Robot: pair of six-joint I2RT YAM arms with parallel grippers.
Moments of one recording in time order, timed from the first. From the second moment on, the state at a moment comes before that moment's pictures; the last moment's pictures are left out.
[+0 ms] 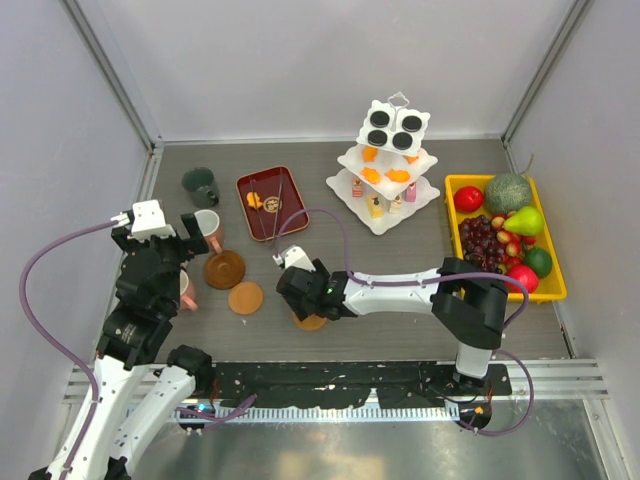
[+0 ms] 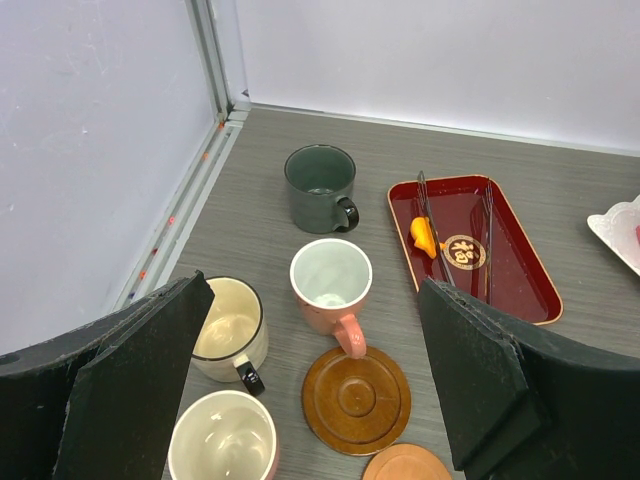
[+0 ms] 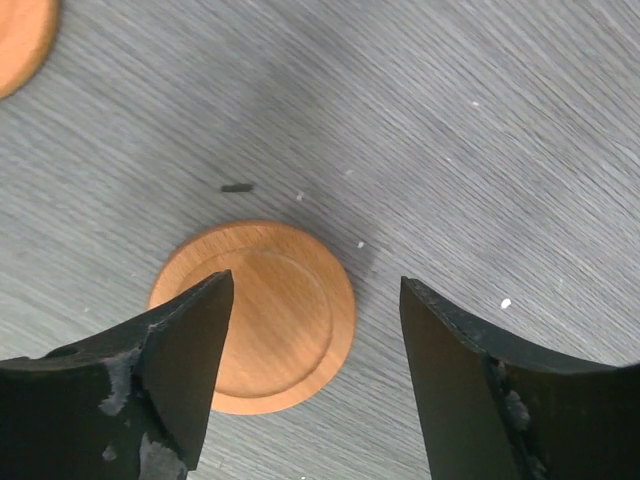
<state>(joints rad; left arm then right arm) -0.36 0.52 0.82 -0.37 -0.57 -0.05 1.20 1.80 1.13 -0.35 0.47 0.42</state>
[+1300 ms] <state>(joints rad) -0.36 0.52 0.82 -0.37 -0.57 -0.05 0.90 1.66 0.89 -0.26 0.39 0.55</state>
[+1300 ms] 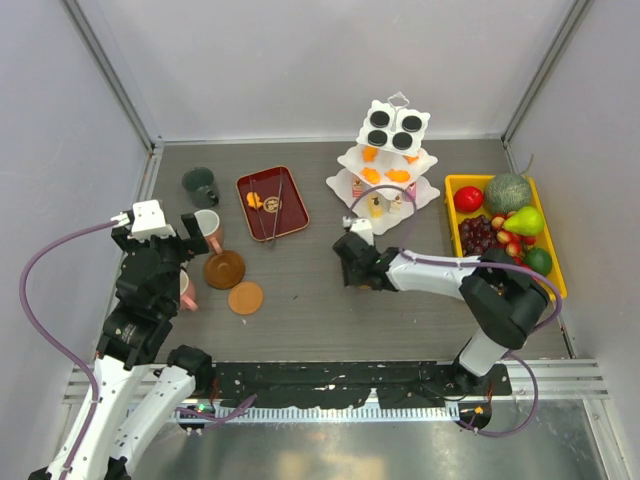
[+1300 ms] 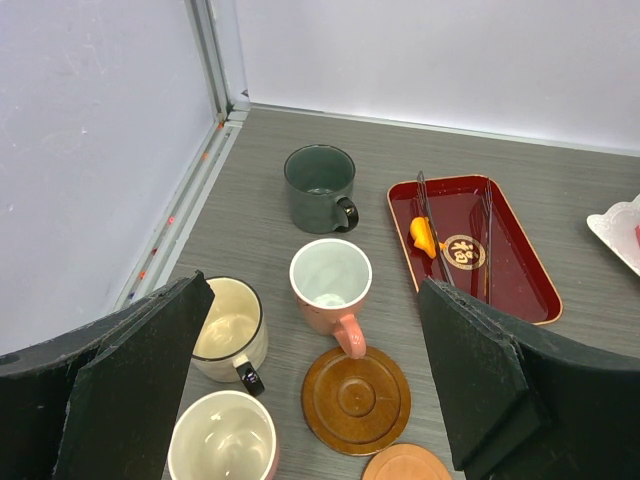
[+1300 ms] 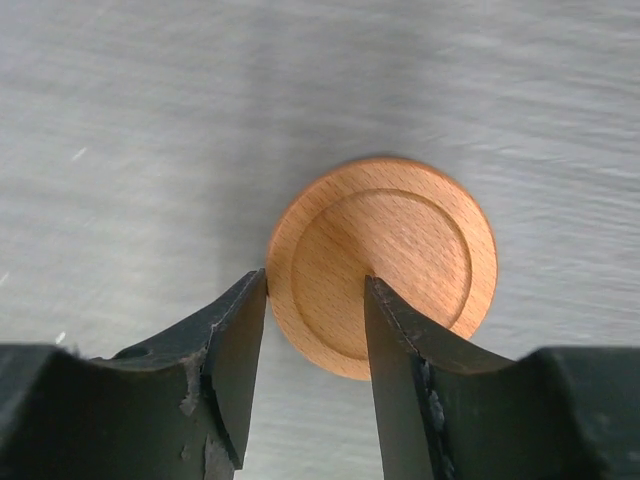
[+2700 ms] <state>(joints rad) -0.36 0.51 0.82 -0.37 -0.57 -0.05 0.74 1.77 1.07 -0.53 0.50 0.35</state>
